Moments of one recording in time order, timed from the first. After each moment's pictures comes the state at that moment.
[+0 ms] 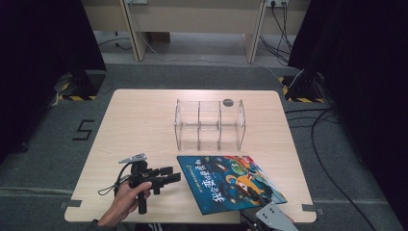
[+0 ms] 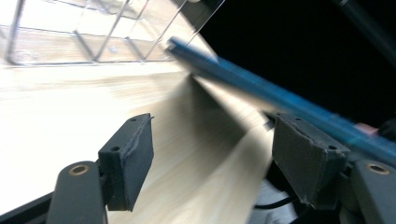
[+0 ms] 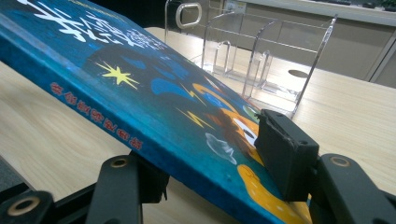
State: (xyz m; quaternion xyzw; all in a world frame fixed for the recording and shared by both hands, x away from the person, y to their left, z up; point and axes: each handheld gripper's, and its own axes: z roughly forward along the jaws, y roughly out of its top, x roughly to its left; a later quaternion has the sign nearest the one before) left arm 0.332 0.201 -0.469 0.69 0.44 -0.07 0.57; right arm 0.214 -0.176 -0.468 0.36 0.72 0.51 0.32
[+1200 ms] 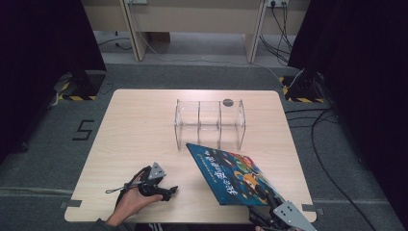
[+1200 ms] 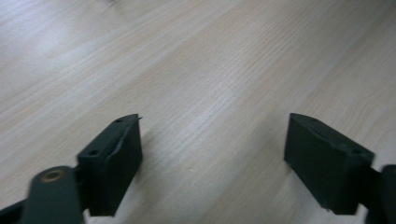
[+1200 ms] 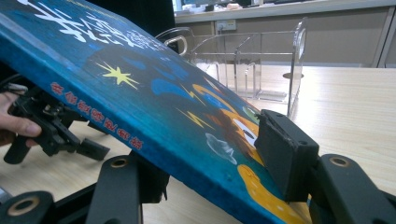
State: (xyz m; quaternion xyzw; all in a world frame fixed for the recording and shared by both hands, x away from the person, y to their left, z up) left arm 0.334 0.182 -0.518 0.85 0.37 0.14 0.35; right arm 0.214 -0.199 -0.462 0.41 0.65 0.57 0.27
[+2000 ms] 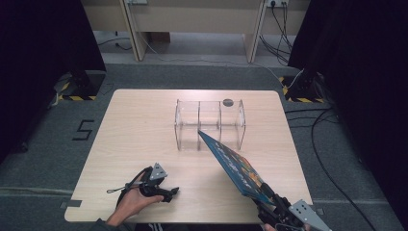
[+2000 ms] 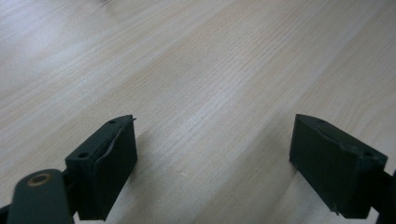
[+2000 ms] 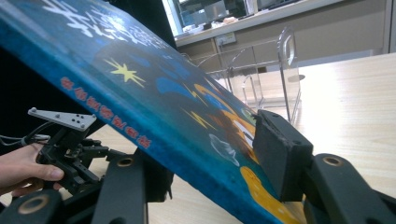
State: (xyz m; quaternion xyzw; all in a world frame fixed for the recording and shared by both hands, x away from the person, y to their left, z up) left arm 0.333 0.181 -0.518 0.85 0.37 0.14 0.35; right arm 0.214 -0.217 -0.455 0.45 0.59 0.63 0.22
